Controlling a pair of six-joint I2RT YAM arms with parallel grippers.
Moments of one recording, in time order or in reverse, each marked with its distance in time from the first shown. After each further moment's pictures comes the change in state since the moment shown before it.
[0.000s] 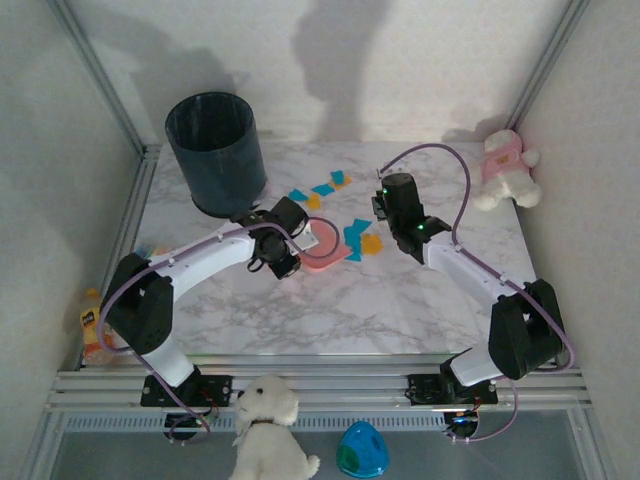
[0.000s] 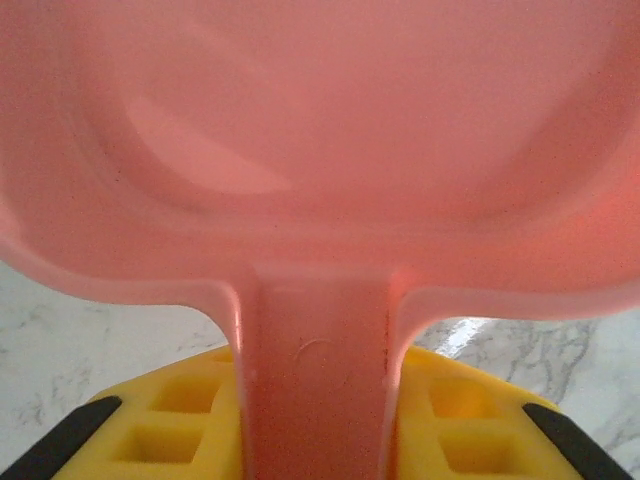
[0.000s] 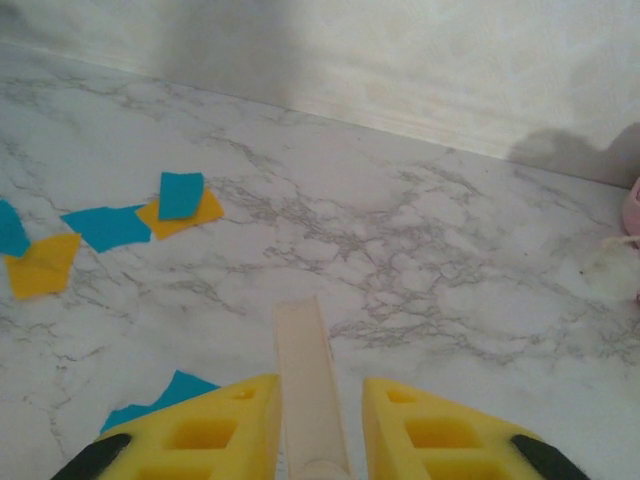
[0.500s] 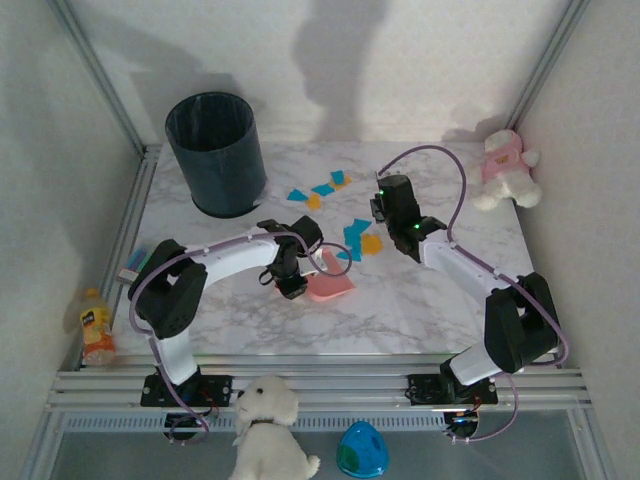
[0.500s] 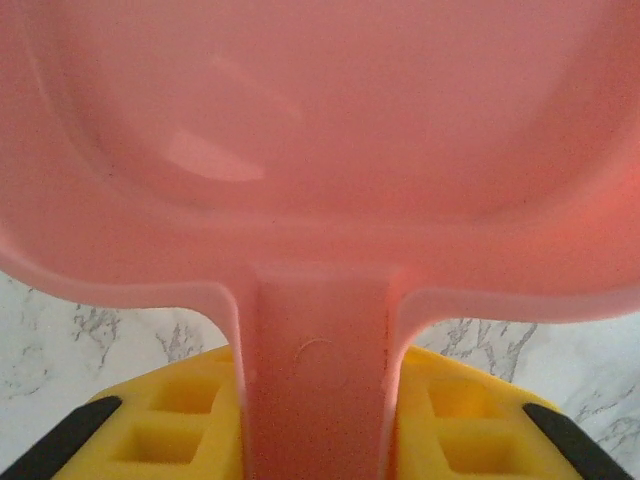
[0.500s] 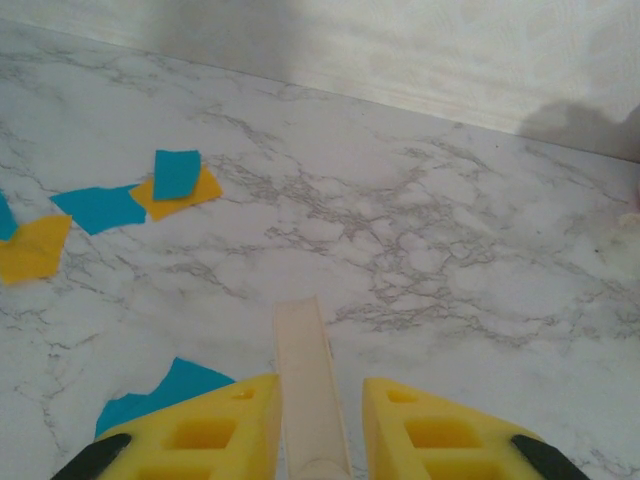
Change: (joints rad) left arm -0.063 0.158 0.007 -0.076 0.048 0.026; right arm 0.000 0.036 -0.003 0.000 -0.001 0.023
